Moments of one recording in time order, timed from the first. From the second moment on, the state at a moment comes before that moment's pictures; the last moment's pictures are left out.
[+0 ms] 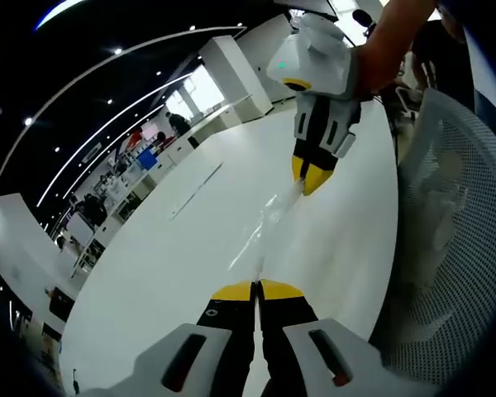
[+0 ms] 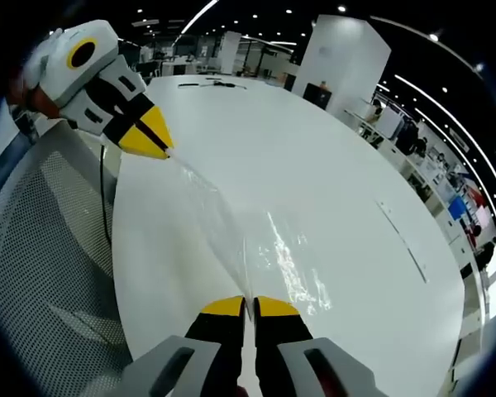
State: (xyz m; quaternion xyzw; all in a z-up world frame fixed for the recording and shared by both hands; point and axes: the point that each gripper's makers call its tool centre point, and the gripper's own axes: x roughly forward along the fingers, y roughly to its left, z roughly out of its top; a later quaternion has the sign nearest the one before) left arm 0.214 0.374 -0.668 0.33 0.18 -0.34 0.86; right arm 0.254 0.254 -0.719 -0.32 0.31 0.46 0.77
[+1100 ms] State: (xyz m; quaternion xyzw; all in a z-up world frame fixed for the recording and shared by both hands) left arm 0.220 0.379 -0.683 0.33 0.21 -0.31 0.87; right arm 0.283 0.252 -0.703 -0.33 0.27 0.43 0.80
